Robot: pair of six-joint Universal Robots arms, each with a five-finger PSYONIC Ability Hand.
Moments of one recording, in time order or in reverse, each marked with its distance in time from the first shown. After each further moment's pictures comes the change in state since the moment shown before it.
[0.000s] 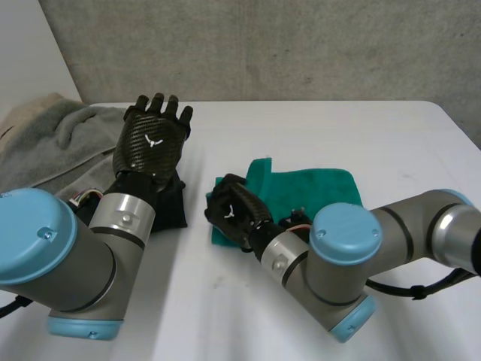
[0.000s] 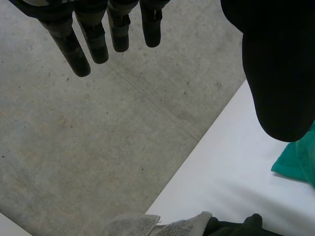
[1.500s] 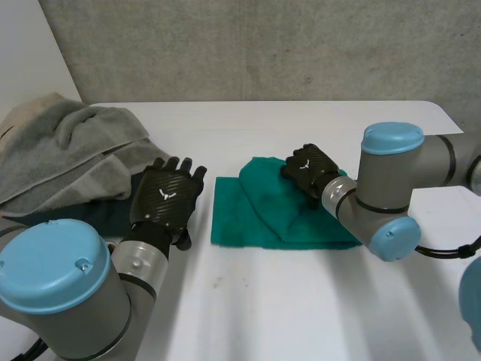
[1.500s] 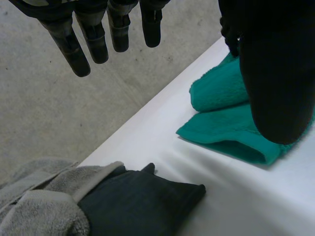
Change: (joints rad) left arm -0.104 -0.024 -0.048 -0.197 -0.108 -0.199; right arm -0.259 0.149 -0.437 0.527 0.118 0.174; left_hand 0.003 0.000 0.000 0.000 0.000; right_hand -0.200 -0.228 -0.252 -0.255 -0.234
